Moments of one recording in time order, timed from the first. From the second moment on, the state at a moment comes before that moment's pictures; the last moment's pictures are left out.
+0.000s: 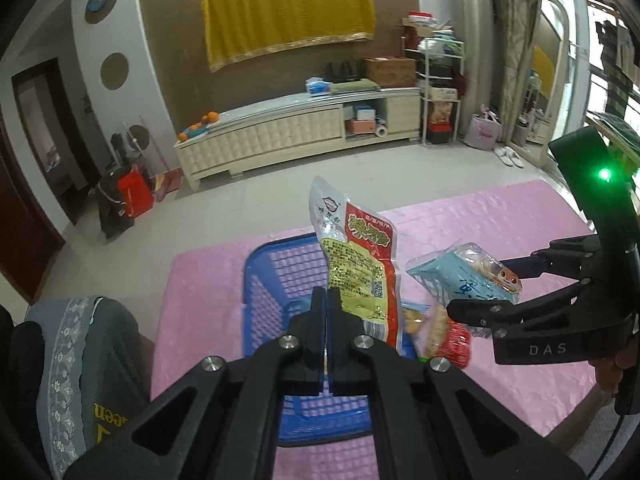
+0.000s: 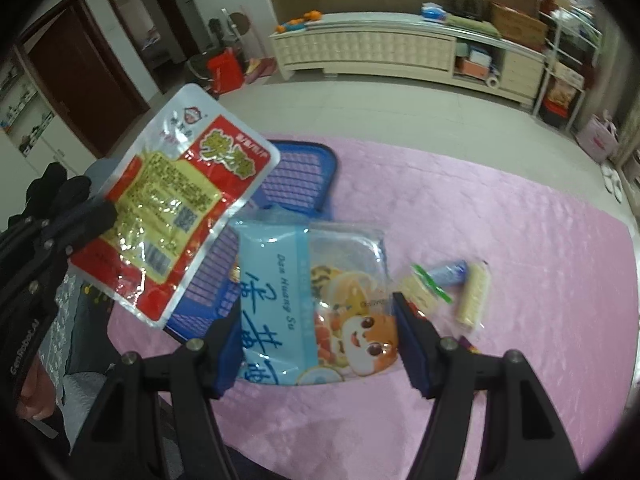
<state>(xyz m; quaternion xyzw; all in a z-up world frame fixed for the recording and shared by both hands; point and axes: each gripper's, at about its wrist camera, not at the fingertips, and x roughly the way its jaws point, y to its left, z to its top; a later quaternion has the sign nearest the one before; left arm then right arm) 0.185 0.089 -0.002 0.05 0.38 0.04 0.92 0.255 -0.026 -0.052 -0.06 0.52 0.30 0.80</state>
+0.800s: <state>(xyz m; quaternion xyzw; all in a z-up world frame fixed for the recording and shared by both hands) 0.255 0.151 -0.098 0.05 0.43 0.06 0.90 0.285 0.048 -0.097 -0.14 0.52 0.30 0.79</state>
